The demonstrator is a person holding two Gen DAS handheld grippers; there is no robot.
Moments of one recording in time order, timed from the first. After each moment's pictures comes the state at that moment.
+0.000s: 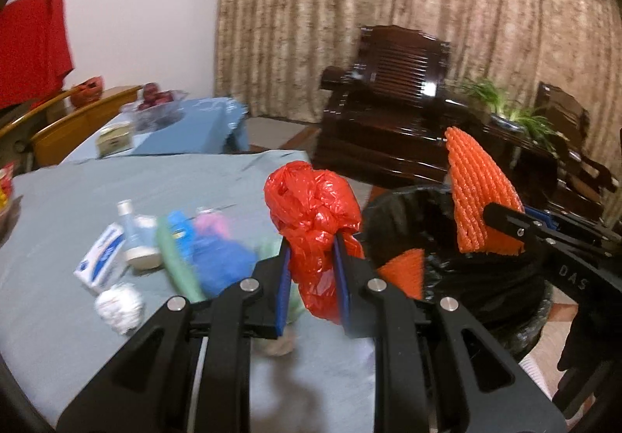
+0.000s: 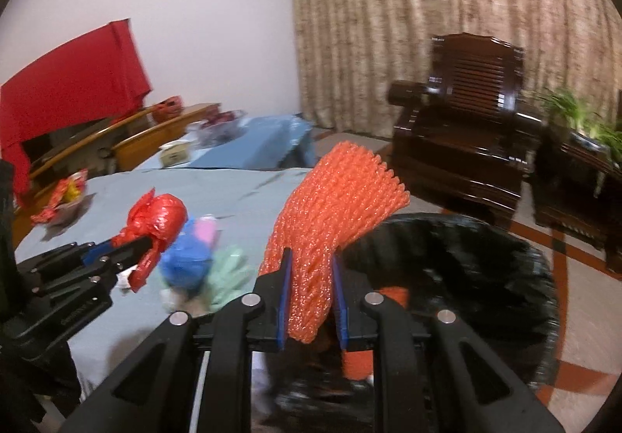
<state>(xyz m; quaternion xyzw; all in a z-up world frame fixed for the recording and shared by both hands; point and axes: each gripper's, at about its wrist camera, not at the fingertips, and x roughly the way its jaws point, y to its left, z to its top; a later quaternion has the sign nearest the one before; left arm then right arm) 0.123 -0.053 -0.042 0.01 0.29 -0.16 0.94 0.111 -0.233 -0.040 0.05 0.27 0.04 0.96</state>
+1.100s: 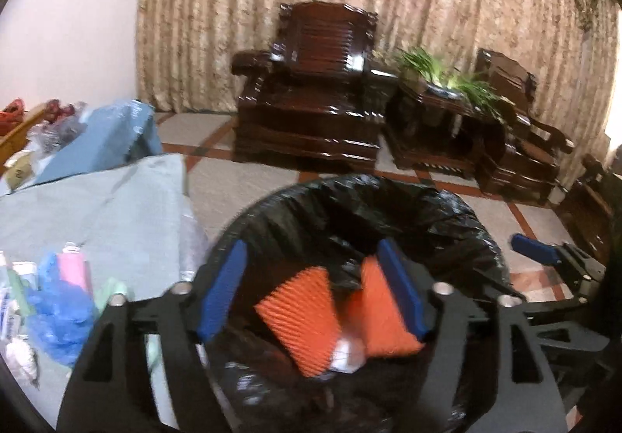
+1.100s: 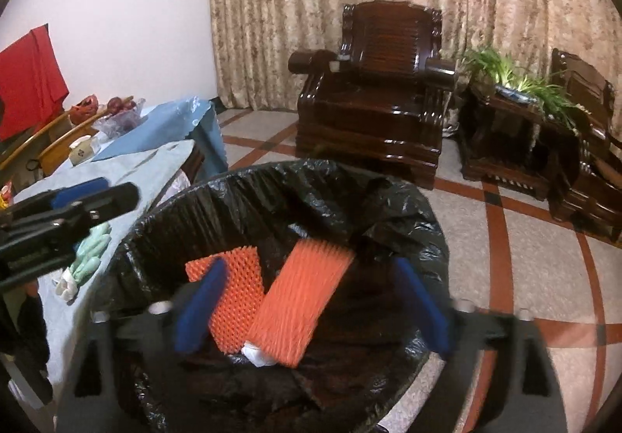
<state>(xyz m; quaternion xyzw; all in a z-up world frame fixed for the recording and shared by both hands) 0.165 -0.180 -0.074 0.04 0.30 -0.26 0.92 0.098 -0.344 -0.092 0.08 0.31 -0.09 0.95</state>
